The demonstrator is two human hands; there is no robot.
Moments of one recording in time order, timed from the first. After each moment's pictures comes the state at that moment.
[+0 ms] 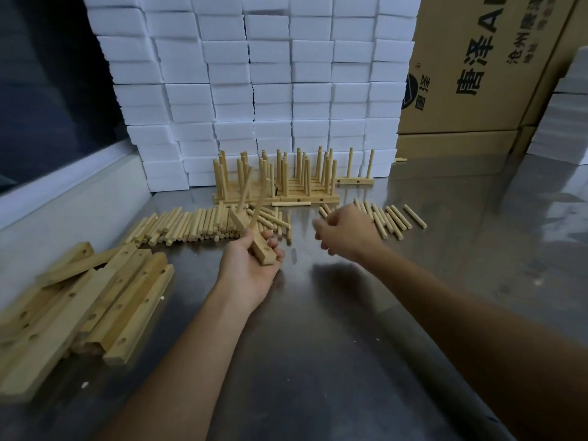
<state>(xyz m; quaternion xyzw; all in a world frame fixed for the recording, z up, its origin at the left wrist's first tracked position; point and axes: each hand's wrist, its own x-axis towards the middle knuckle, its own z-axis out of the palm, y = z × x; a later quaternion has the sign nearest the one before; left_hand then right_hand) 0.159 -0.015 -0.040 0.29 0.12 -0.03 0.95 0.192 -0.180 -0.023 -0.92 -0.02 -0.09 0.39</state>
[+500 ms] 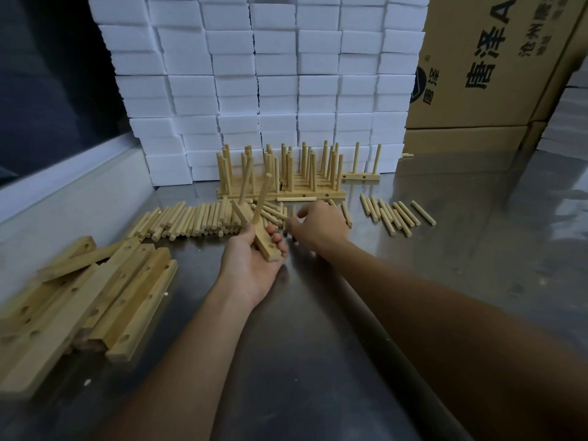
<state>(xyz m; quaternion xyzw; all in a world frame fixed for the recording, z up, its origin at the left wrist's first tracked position) 0.167 -0.009 -0.046 0.29 0.09 -0.04 0.95 0.240 -0.128 -0.047 -0.95 0.00 -0.13 0.30</state>
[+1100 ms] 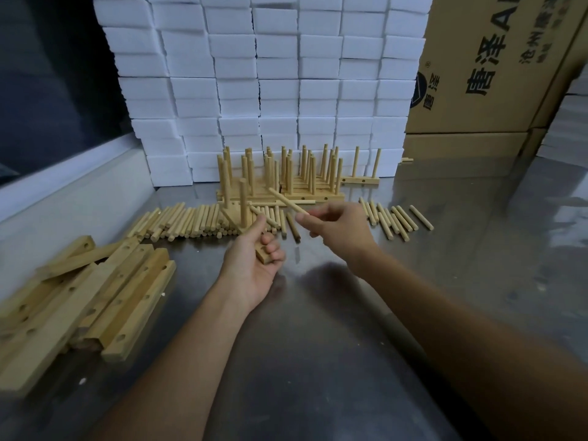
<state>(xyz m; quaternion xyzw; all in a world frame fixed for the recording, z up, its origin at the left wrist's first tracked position) 0.165 -0.012 -0.046 0.36 0.07 -0.03 0.93 0.194 -0.165 -0.031 -0.77 -0.07 -0.12 0.62</state>
